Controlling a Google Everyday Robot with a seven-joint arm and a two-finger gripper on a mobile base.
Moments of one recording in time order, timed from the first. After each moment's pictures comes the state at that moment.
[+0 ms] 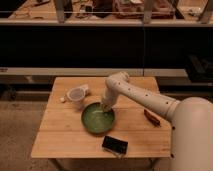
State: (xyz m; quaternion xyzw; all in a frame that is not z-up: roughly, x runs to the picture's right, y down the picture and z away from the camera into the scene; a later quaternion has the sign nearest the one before) arm 0.004 0.108 0.901 -0.18 -0.31 -0.53 0.77
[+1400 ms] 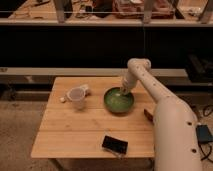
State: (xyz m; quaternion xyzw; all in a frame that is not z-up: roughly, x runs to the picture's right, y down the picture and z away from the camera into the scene) arm 0.143 0.014 0.978 -0.17 -0.26 -0.49 0.81
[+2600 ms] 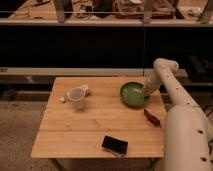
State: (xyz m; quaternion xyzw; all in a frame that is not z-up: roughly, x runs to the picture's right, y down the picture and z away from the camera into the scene) arm 0.290 0.035 0.954 -0.21 -0.24 -0.44 0.84
